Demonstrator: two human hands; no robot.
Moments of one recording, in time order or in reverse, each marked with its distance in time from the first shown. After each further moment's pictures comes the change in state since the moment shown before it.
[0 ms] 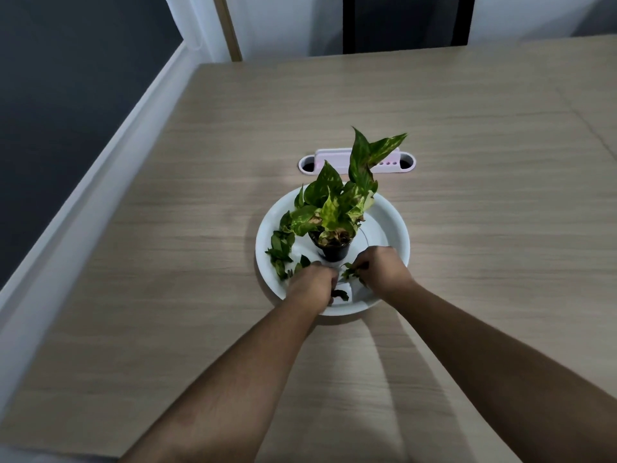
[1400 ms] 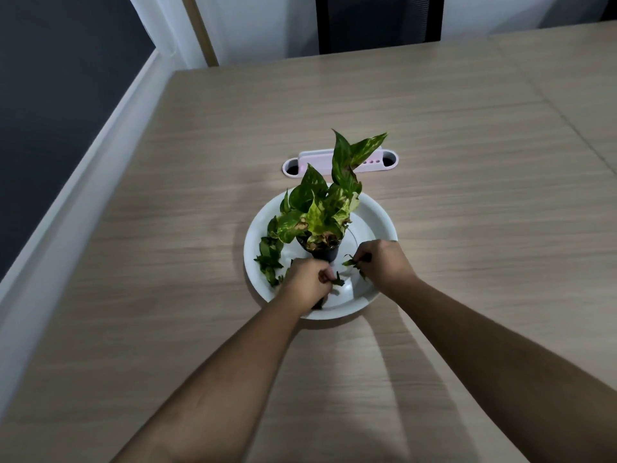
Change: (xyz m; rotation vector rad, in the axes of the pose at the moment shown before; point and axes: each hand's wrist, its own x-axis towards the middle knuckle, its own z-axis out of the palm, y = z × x) left_hand 0.013 -0.009 0.004 -0.429 0.136 0.059; right_hand -0.004 0.006 -0.015 0.040 0.100 0.098
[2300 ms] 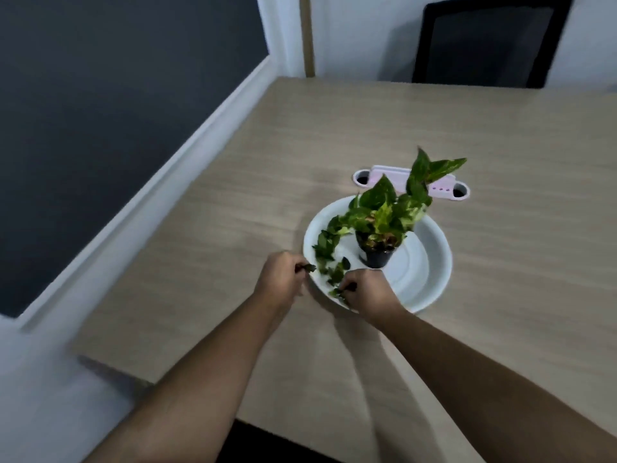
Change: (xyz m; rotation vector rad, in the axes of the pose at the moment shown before) left_hand -0.079 -0.039 -0.074 0.055 0.333 -0.198; right_hand -0.042 -0.067 0.045 0.006 -0.248 -0.260
